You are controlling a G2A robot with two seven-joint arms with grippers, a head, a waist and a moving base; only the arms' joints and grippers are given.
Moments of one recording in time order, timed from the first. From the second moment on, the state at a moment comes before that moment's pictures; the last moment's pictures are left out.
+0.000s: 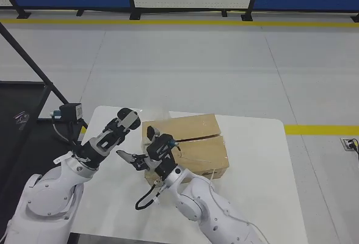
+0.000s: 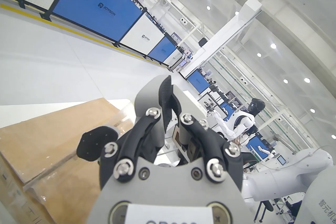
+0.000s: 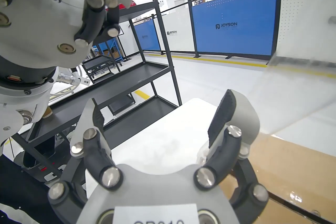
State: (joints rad) left arm 1.06 -1.11 -1.50 -1.87 -0.03 -0.34 -0.52; right arm -0.79 -1.58 0.79 -1.35 -1.07 -0.14 -0.16
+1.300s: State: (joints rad) left arm 1.13 -1.10 -1.58 -1.85 -0.09 -0.37 -0.49; right arm -0.77 -1.59 0.98 -1.31 -1.04 -0.12 -0.09
